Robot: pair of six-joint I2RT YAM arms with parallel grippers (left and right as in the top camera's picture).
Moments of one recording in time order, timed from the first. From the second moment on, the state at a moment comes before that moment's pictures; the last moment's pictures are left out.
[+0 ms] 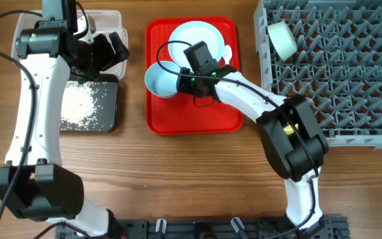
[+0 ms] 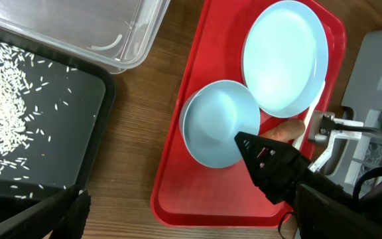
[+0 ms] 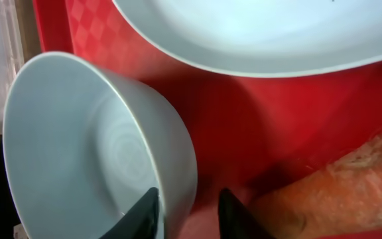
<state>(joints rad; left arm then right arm) 0.04 1.75 1.72 -1.14 0.29 -0.39 0.56 2.16 1.49 -0.33 -0.19 0.79</state>
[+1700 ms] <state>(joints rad) 0.04 1.75 1.72 -1.14 0.29 -0.39 0.23 1.73 1.57 -1.05 1.17 0.08</state>
